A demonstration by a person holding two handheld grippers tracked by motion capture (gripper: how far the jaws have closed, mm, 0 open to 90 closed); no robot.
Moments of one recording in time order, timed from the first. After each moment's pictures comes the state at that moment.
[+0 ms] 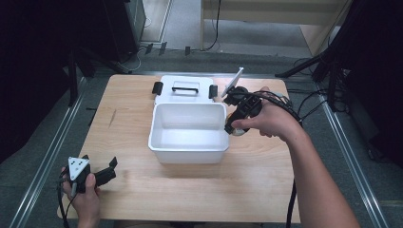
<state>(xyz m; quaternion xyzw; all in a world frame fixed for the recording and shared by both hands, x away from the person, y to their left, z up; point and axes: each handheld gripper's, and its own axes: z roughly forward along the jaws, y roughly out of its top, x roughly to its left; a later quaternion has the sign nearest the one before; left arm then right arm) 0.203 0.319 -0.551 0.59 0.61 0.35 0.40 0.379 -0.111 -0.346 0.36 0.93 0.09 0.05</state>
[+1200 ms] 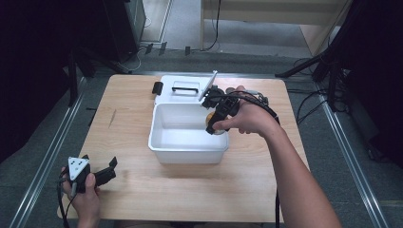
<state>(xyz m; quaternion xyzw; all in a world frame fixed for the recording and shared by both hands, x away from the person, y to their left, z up) 0.203 0.319 -0.551 0.59 0.61 0.35 0.40 0.383 -0.061 -0.360 0.27 0.96 0.11 0.06</state>
